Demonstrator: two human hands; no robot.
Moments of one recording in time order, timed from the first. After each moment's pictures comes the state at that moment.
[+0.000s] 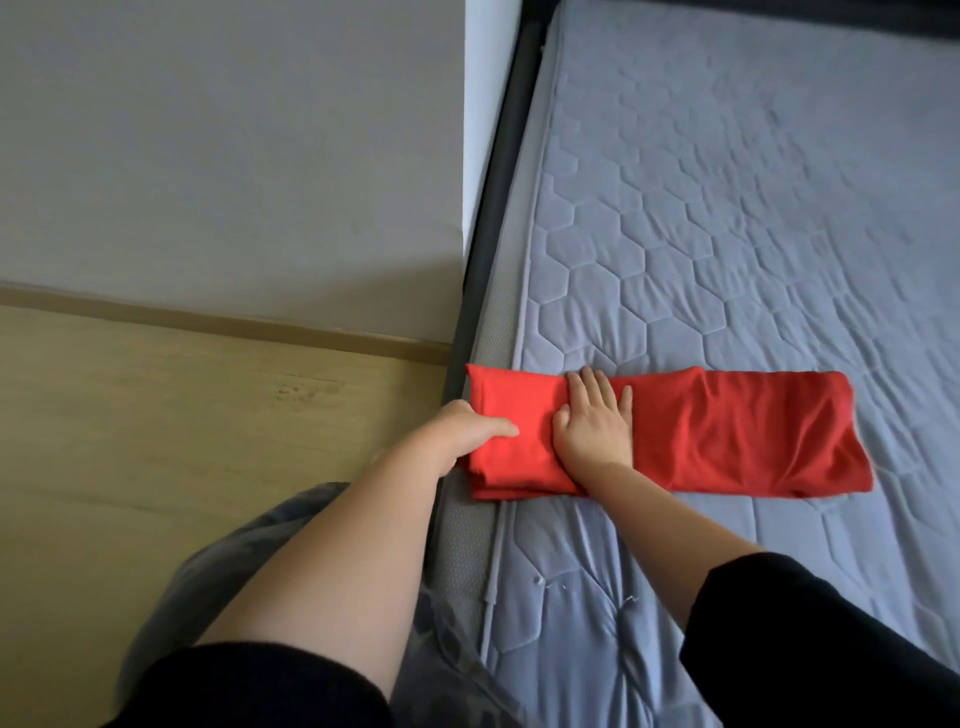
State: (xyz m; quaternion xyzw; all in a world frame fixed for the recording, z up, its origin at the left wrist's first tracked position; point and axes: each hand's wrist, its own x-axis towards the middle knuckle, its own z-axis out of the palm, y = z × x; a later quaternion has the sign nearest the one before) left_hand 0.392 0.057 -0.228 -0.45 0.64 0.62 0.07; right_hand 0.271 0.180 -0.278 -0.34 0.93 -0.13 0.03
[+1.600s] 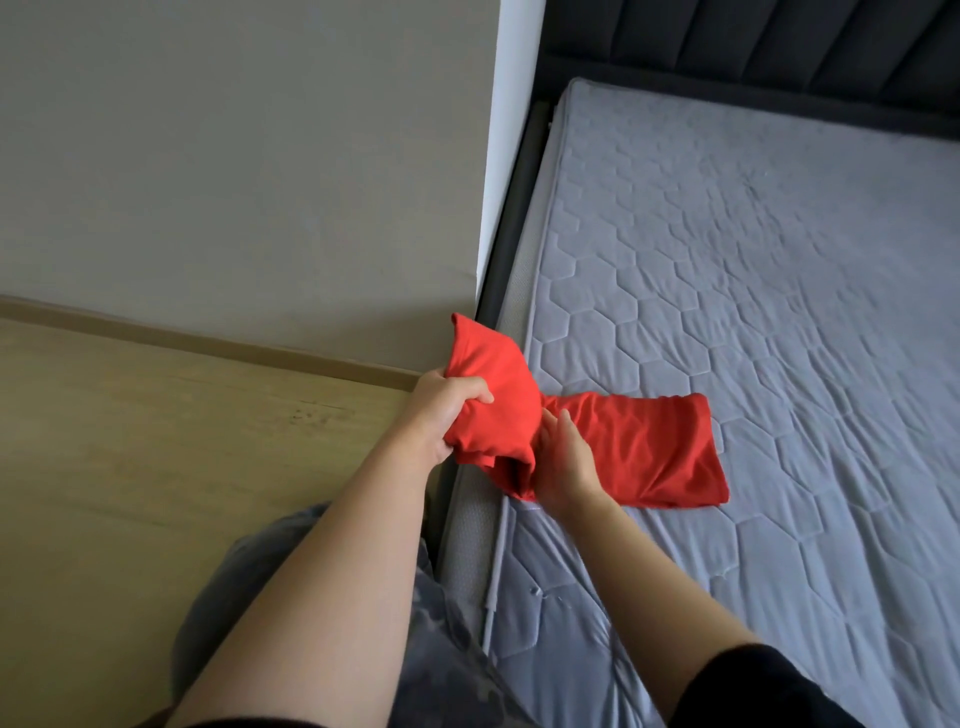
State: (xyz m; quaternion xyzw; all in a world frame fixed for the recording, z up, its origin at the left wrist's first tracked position) left_hand 0.424 0.056 -0.134 -0.41 0.47 0.76 -0.16; right_hand 0.333 0.160 -0.209 -0.01 0.63 -0.66 0.40
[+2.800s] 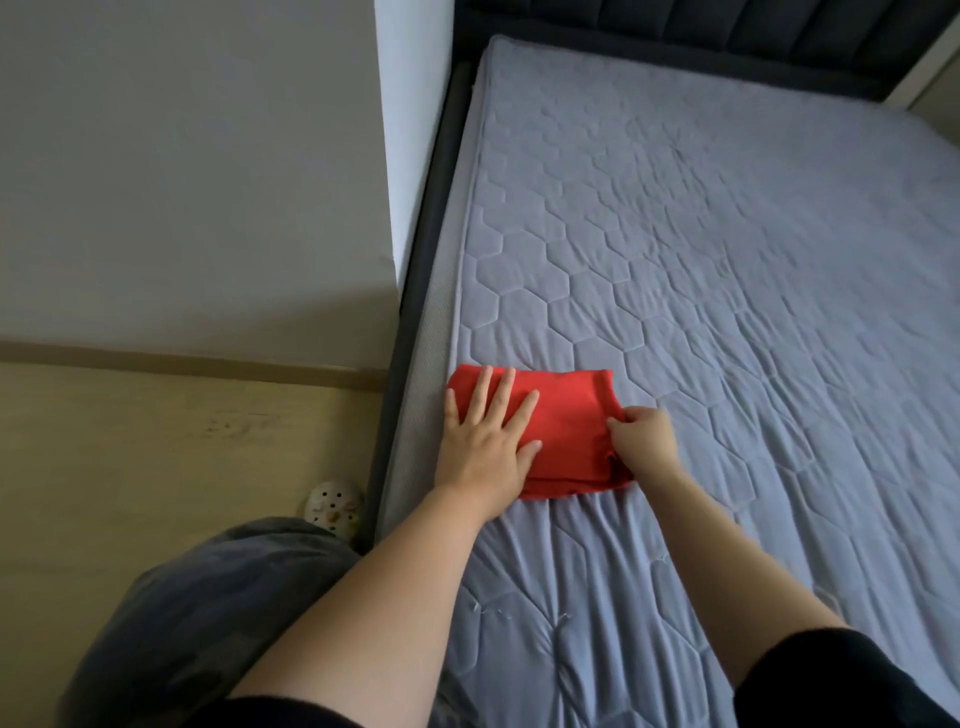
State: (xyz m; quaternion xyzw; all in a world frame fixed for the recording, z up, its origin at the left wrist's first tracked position) left_hand 0.344 0.125 -0.235 -0.17 0.98 0.08 -0.05; right_hand 0.200 0.263 -0.219 -0.04 0.92 -0.36 0.16
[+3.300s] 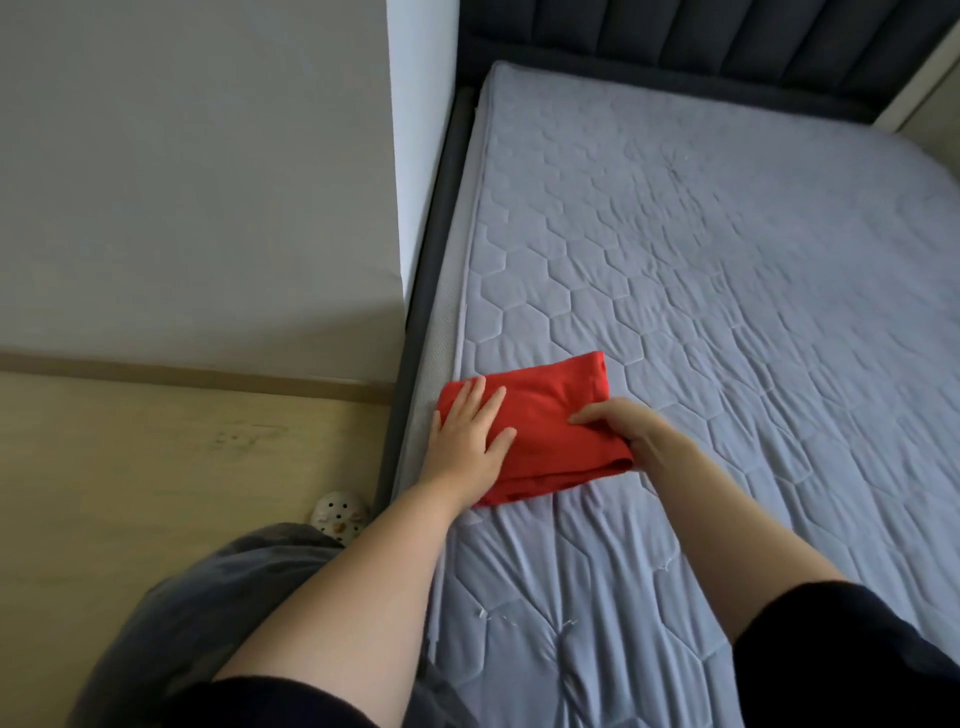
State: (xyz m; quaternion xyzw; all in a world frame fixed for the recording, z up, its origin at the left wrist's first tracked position) left_hand 0.350 0.098 -0.239 -0.21 0.91 0.33 -0.12; right_hand 0.196 0.239 -0.173 0.02 0.75 -0.48 0.47
